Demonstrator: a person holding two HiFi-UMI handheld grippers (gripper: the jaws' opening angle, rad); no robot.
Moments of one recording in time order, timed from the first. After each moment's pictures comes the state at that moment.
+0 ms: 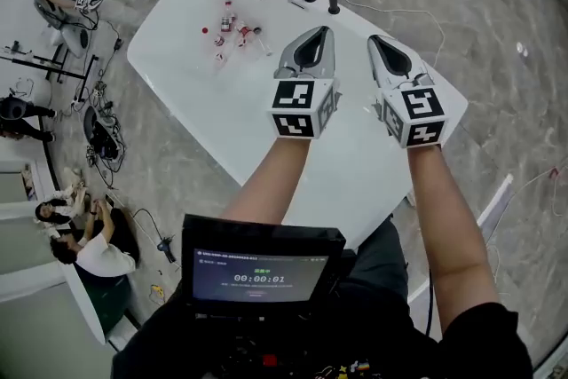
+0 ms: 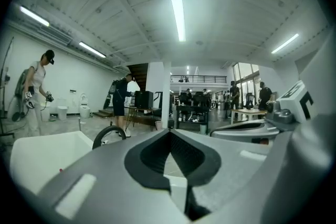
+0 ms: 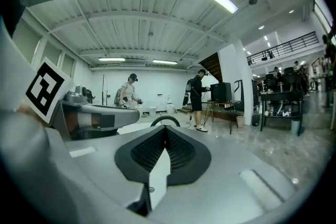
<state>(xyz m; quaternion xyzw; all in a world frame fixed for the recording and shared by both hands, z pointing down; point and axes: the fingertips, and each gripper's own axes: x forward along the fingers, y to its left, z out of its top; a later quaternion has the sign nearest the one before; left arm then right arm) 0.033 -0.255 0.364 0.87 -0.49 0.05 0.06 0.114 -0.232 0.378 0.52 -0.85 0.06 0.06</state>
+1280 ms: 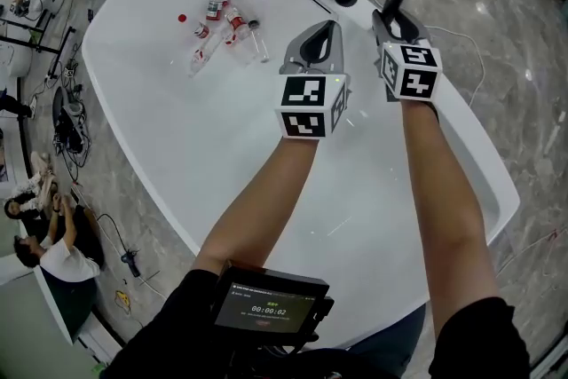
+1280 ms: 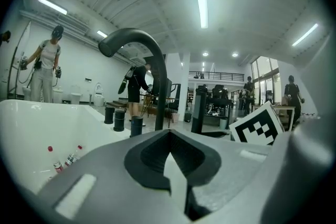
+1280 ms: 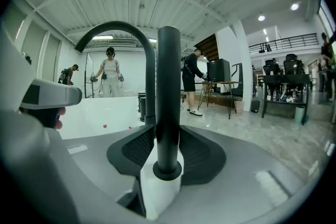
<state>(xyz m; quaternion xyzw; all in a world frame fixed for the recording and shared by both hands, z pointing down) -0.057 -0.530 0.664 0.83 -0.55 0.04 0.10 0.047 -0.598 0.728 0.55 -0.82 0.10 0.12</state>
